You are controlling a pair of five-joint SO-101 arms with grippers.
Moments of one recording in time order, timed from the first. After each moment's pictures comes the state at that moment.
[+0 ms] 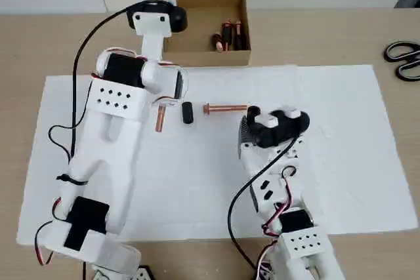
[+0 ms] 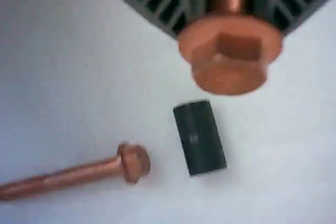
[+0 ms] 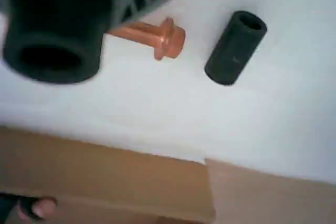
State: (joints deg) left arm 10.6 3.0 -15.9 88.2 13.1; right arm -17.1 -65.7 94.5 -7.7 -3.6
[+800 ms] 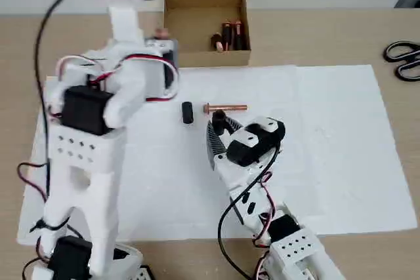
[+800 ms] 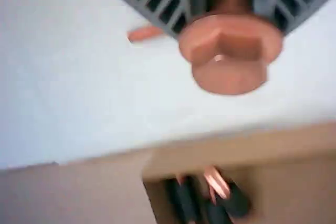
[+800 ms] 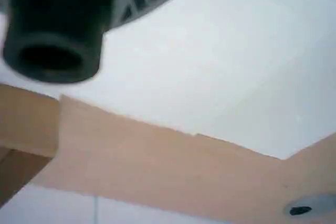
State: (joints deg) left arm 13.9 -14.7 -16.2 80.0 17.2; right arm -29.8 -65.9 95.6 -14.2 -8.1
